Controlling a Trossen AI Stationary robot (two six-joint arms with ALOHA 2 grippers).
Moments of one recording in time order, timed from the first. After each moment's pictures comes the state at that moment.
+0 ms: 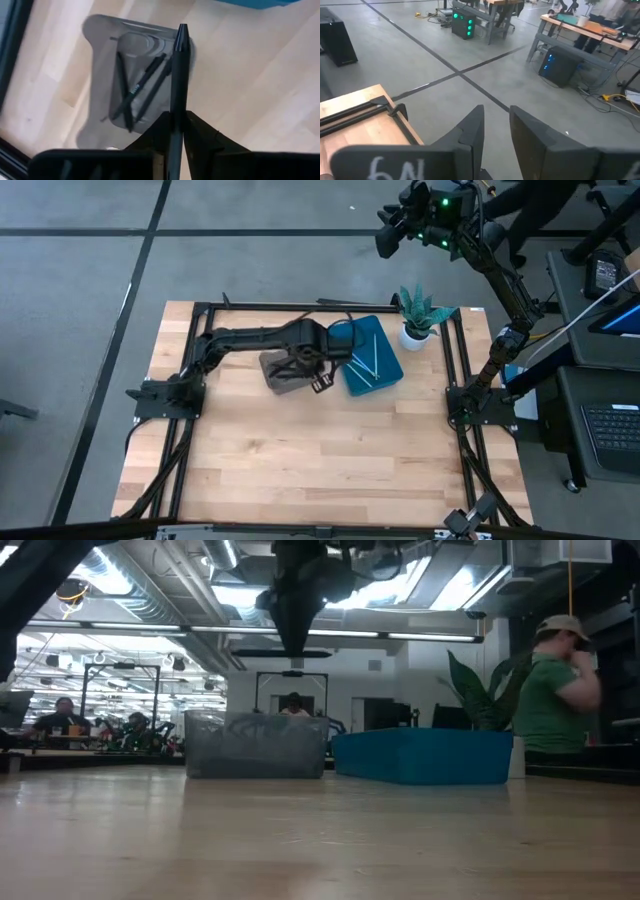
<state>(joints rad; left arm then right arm) 0.09 2.11 2.16 -1.57 -0.22 -0.50 -0.68 1.72 2.35 -0.90 0.14 -0.11</state>
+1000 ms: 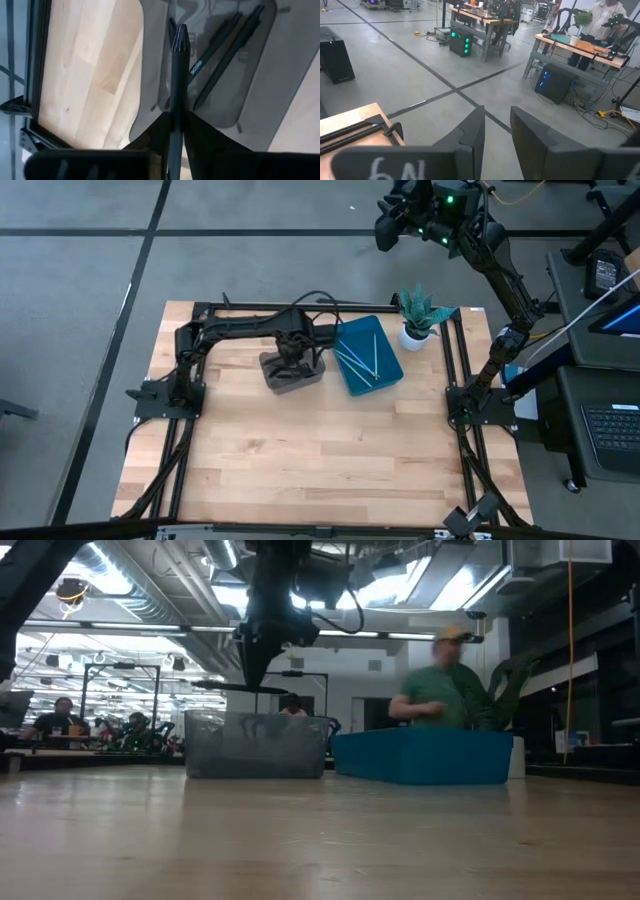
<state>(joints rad) 0.24 1.98 1.79 -1.46 -0.27 -0.29 -0.68 1.72 2.35 -0.81 0.15 -0.13</state>
